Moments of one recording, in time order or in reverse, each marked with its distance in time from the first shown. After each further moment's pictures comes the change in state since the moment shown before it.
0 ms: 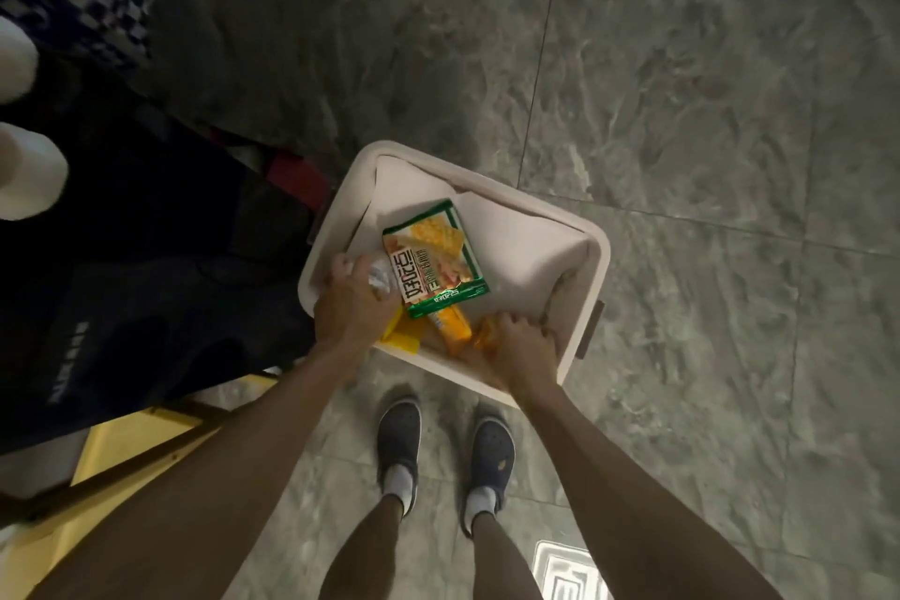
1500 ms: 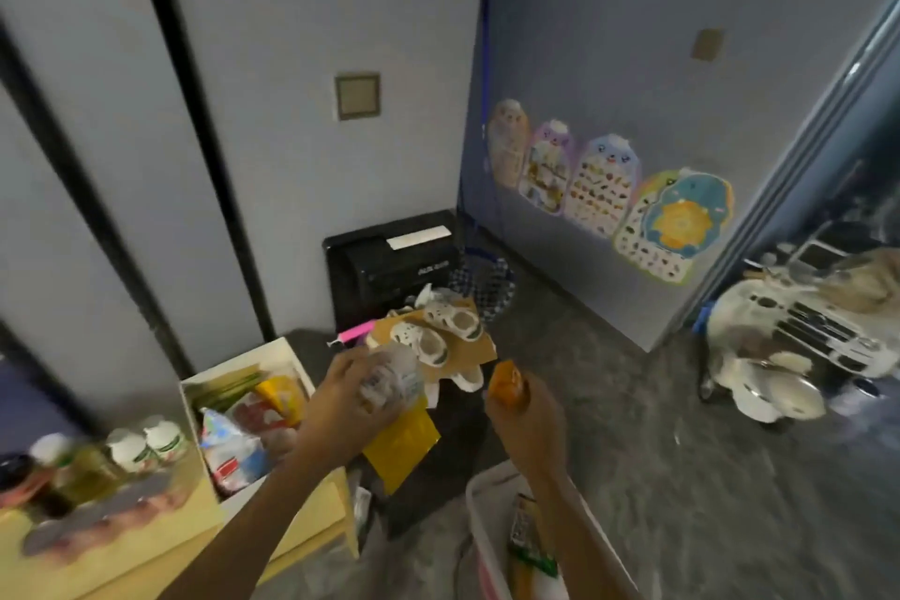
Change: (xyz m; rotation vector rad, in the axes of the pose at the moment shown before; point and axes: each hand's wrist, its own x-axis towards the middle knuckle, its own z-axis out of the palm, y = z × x) left_hand -0.364 -0.048 -0.414 -0.476 0.776 -0.079; right_hand -0.309 -0.231 -0.388 0.555 0.343 -0.880
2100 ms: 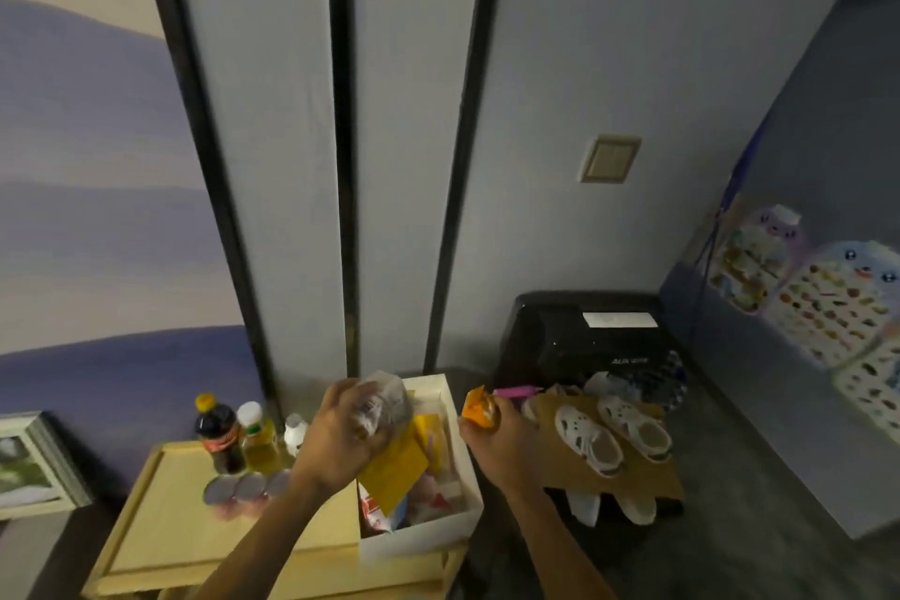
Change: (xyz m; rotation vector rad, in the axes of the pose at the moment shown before) left_hand -0.028 -0.198 -0.156 0.062 0.255 -0.388; right_hand 0.023 -0.164 0.267 -0.018 -0.449 -0.325
